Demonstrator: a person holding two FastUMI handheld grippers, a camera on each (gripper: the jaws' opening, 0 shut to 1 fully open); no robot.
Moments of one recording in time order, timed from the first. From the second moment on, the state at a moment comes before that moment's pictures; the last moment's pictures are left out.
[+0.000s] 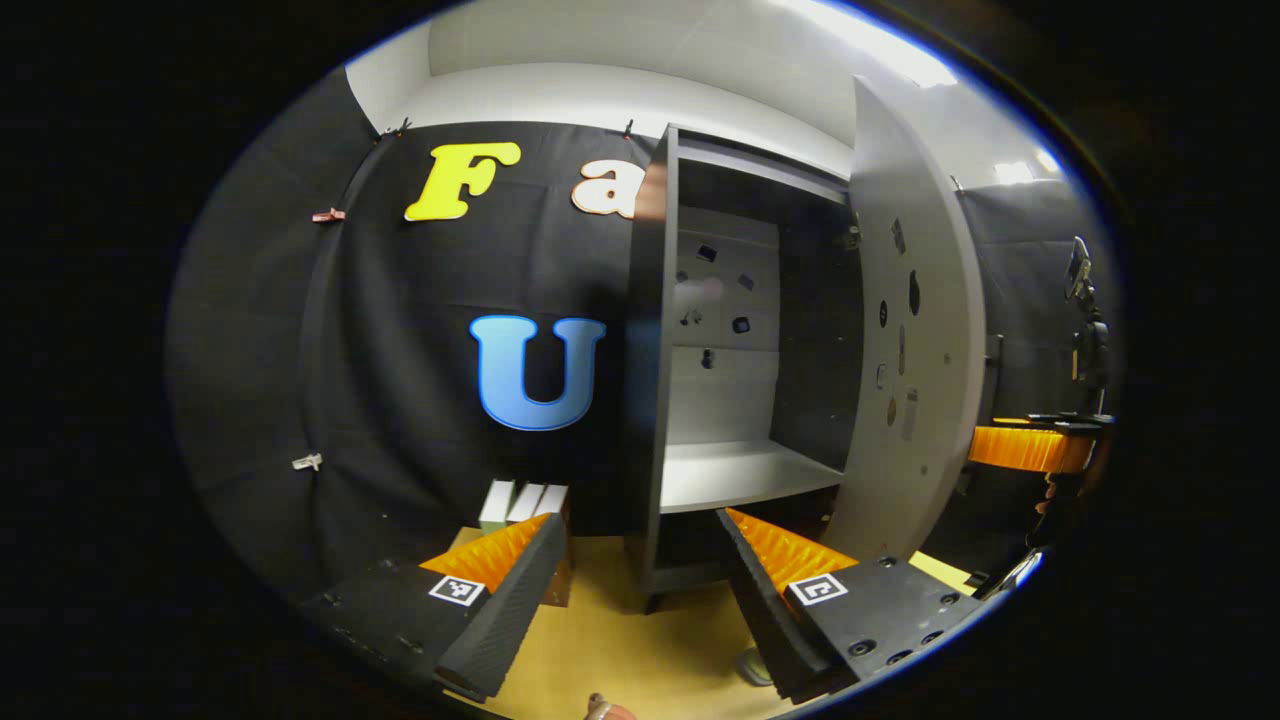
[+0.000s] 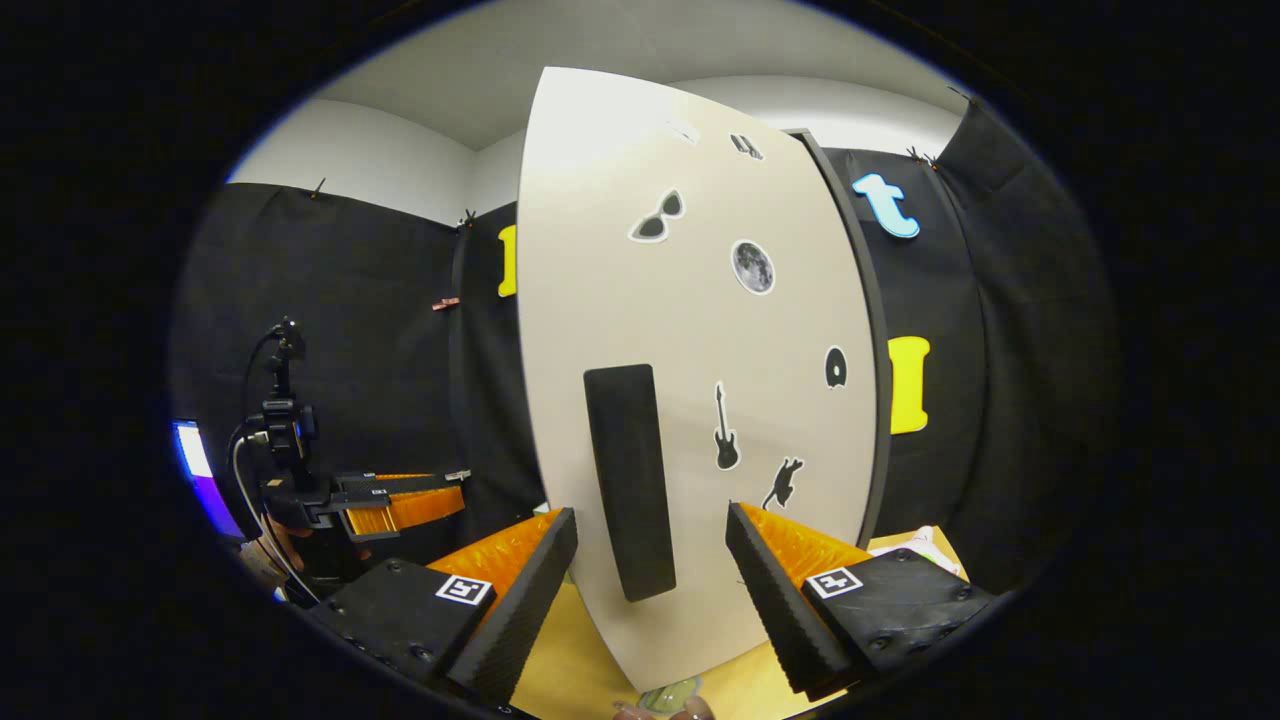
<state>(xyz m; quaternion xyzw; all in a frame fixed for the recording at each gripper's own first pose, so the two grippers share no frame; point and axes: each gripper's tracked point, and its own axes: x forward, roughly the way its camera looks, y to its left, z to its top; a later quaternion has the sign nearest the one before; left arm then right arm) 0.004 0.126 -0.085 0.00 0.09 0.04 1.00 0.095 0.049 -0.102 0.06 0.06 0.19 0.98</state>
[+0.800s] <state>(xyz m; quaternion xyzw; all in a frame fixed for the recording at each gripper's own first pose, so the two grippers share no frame) 0.046 0.017 -0.062 -0.03 0.06 -0.07 1.00 0.108 -0.046 -0.072 0.03 0.02 0.03 1.00</state>
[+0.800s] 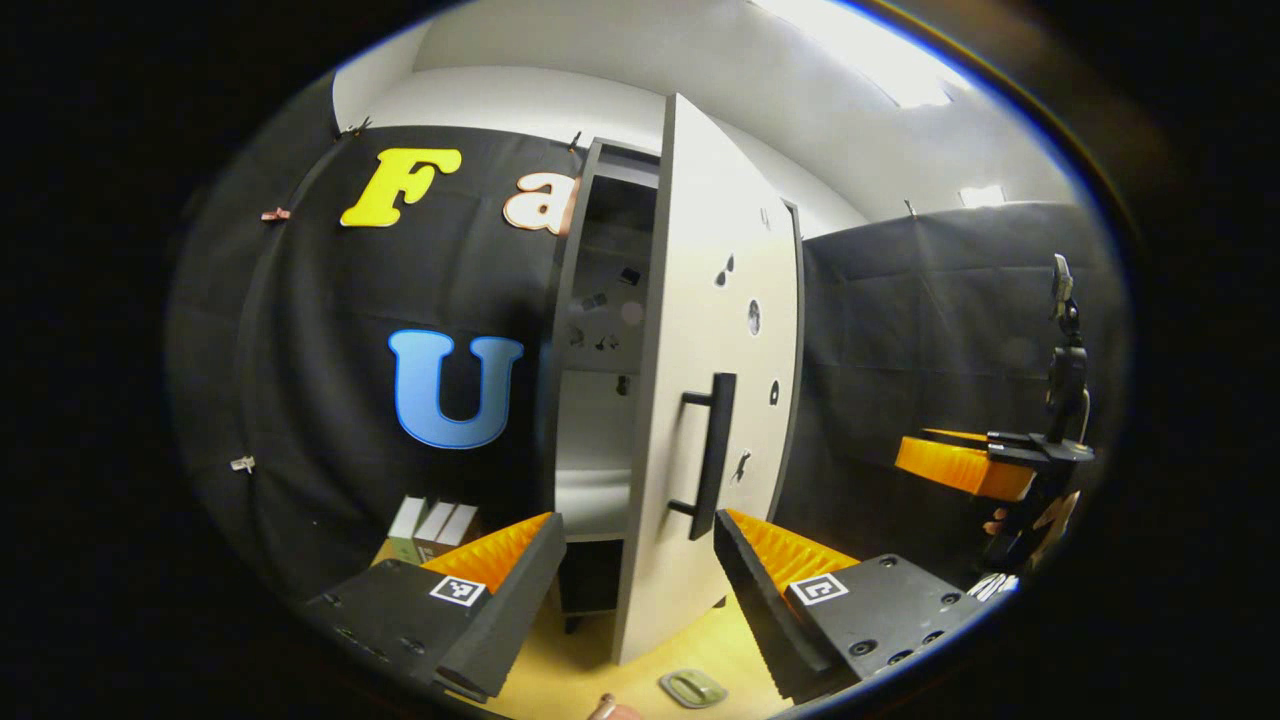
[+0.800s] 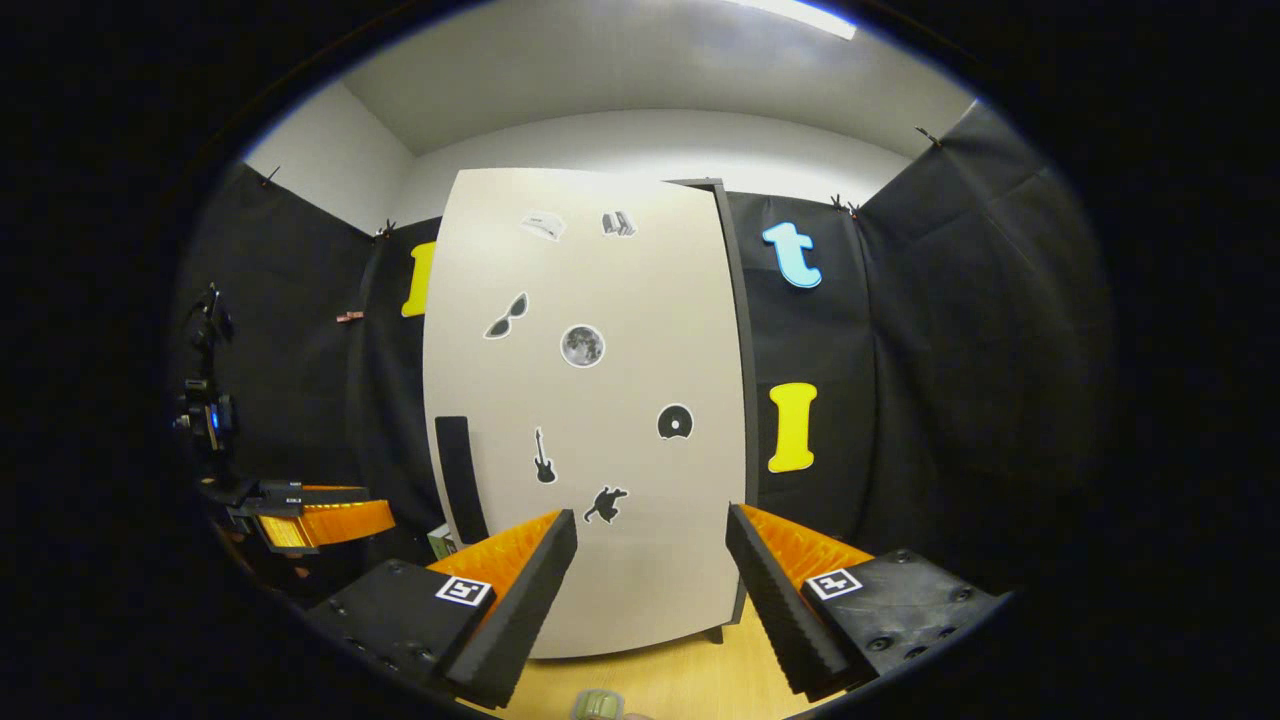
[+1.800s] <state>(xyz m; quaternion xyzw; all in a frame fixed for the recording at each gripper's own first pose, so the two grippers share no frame) 0.052 -0.003 -0.053 -0.03 0.05 -0.04 1.00 0.110 -0.069 -0.061 0.01 0.00 0.04 1.00</state>
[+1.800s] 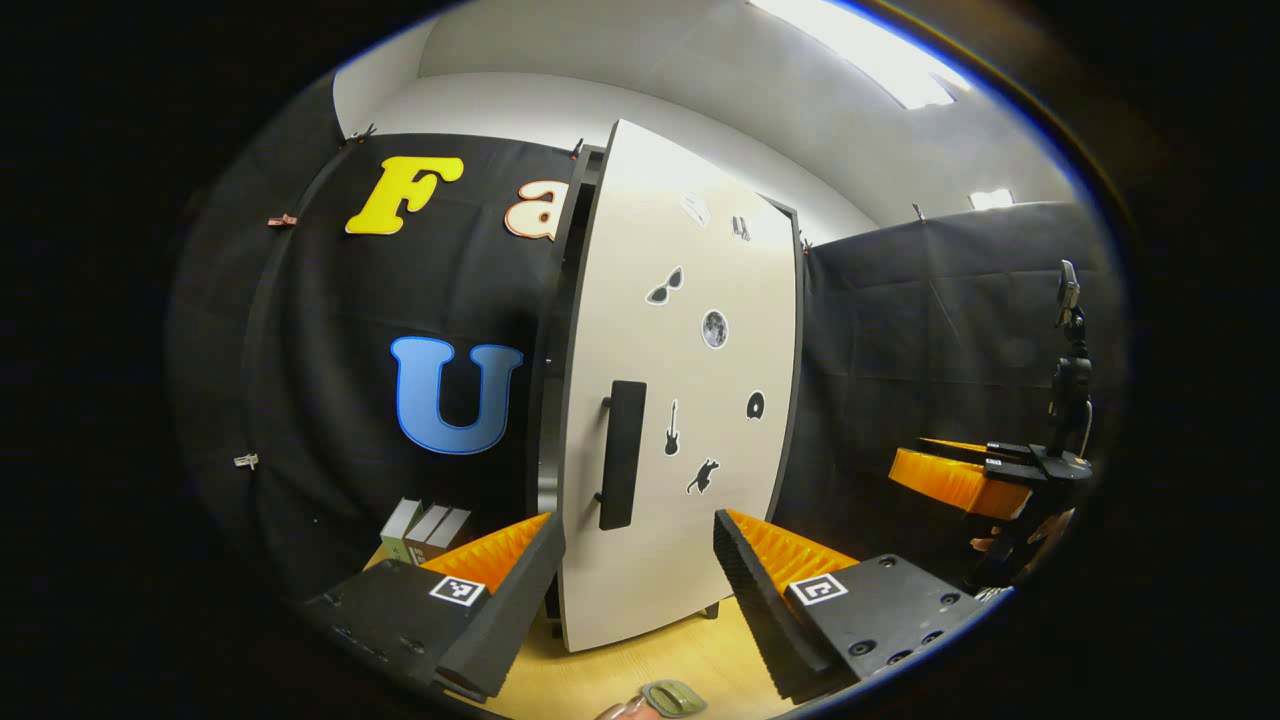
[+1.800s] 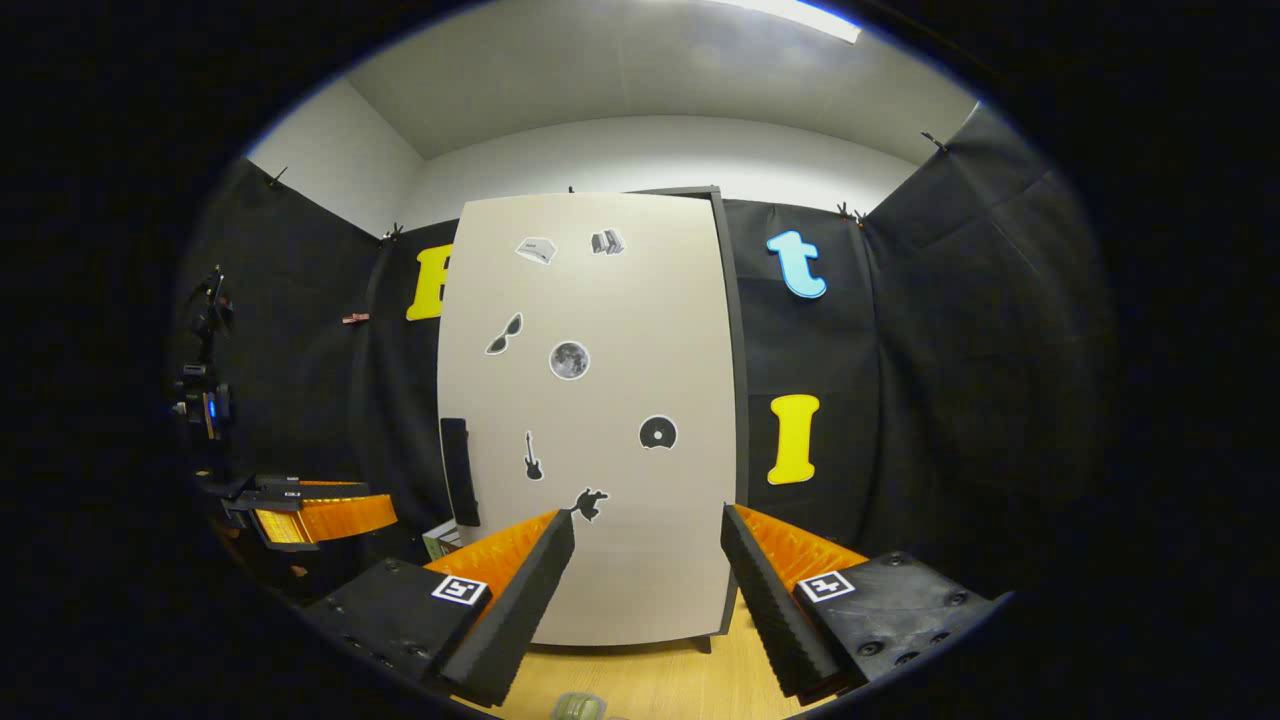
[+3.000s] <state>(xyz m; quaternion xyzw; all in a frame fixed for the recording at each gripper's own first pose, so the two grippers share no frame) 0.051 -0.005 -0.053 -0.03 0.05 -0.05 1.00 0.115 -0.059 -0.063 -0.02 0.00 0.04 1.00</state>
